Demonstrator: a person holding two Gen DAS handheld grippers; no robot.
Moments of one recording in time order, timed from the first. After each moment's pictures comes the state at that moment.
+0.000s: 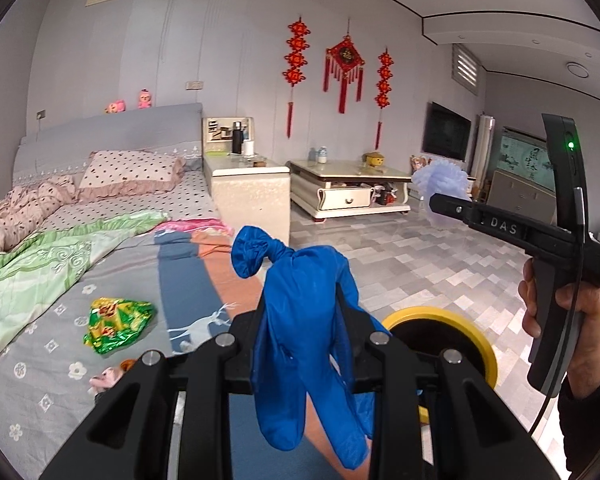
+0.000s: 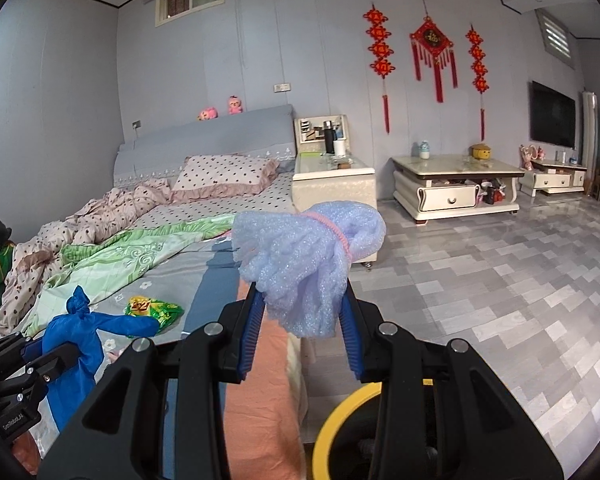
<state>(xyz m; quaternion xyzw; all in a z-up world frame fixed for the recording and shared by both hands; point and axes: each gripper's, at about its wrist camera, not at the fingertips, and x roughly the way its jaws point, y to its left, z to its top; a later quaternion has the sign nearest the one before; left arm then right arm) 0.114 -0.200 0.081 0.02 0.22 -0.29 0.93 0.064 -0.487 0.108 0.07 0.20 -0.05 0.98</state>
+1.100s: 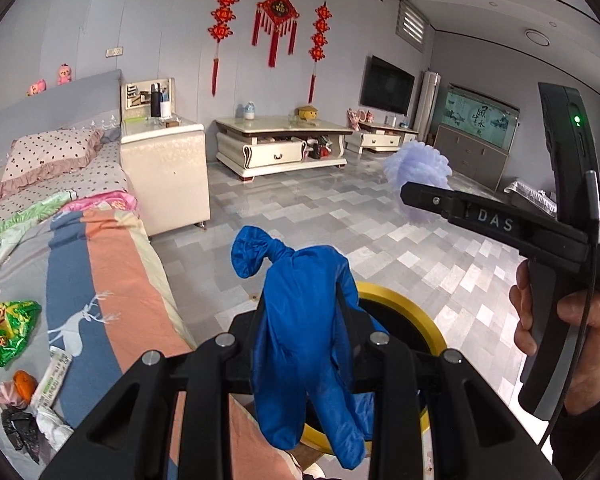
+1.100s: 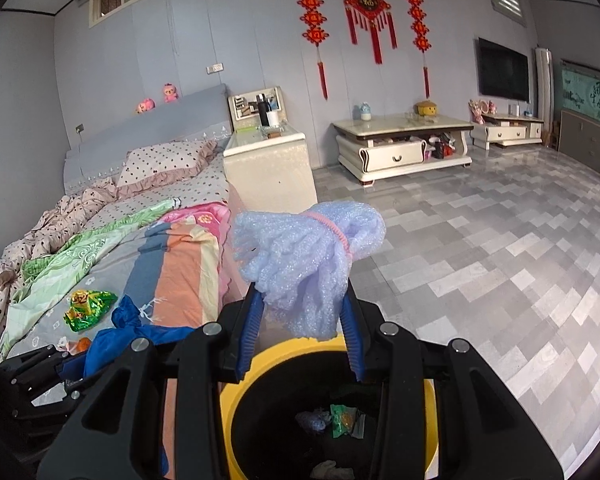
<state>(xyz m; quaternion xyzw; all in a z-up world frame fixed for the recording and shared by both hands) 0.135 -0.361 0.016 0.06 0.29 -0.39 0.87 0.033 -0.625 0.039 0.13 0.25 -0.13 0.95</state>
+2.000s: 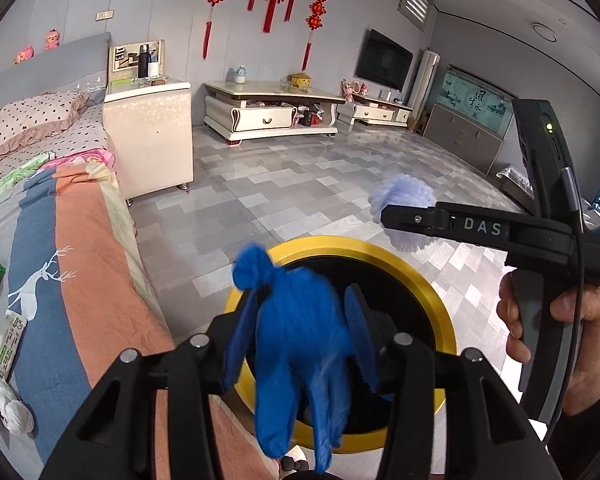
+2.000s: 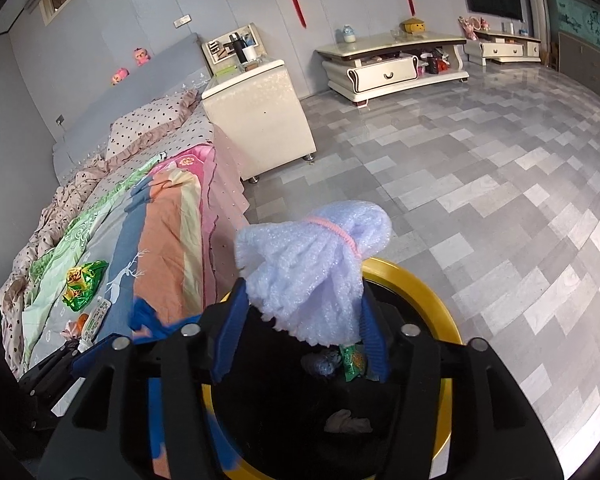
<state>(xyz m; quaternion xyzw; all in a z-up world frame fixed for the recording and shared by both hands) 0.143 -0.389 -0.038 0.05 0.35 -0.40 0.84 0.060 -0.653 -0.050 0.22 0.36 -0.12 0.90</state>
